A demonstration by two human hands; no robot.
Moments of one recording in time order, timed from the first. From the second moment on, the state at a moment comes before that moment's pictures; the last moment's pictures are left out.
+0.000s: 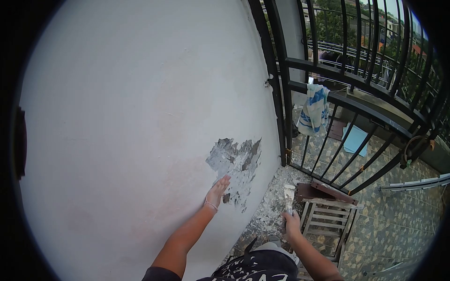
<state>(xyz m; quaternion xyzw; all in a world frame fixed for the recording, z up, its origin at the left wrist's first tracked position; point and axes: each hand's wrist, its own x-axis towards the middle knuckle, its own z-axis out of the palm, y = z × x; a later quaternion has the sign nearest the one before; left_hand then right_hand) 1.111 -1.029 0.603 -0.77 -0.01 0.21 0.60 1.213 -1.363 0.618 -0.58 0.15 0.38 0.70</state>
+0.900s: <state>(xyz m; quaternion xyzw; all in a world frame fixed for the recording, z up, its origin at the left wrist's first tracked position) 1.062 -1.060 0.645 -0.77 -0.14 0.12 0.61 1.189 -1.356 0.631 -0.61 0.09 0.41 0.67</state>
